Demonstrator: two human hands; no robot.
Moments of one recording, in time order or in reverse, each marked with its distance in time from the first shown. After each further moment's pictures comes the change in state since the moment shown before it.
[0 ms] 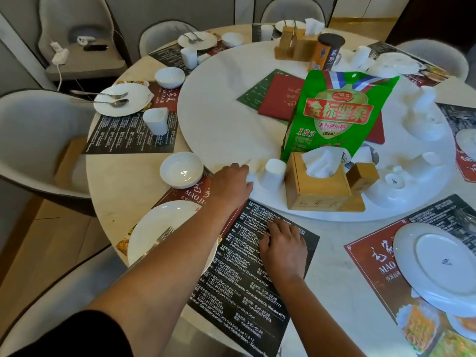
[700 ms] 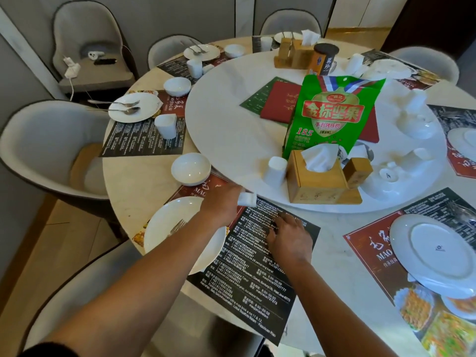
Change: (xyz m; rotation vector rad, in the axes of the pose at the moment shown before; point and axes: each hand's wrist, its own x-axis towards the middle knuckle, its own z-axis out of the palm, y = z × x) left_hand -0.071 -0.021 -0.020 -0.067 -0.169 0.034; right_hand 0.001 -0.003 -0.033 -0.007 -0.292 0.047
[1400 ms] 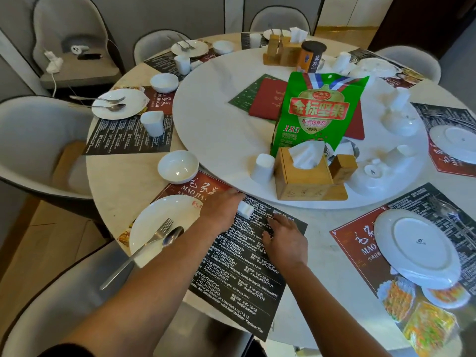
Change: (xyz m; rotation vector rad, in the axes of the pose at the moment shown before) left_hand -0.003 0.025 0.019 0.107 -0.078 0.110; right_hand -0.010 0.019 -0.008 0.024 -0.025 -0.031
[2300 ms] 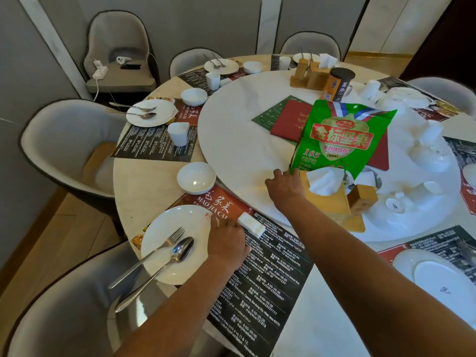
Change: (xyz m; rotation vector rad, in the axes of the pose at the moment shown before) left_hand -0.040 0.029 0.009 0.179 -0.037 -0.329; right_hand 0.144 -0.065 -0.087 -0.854 0.001 -0.349
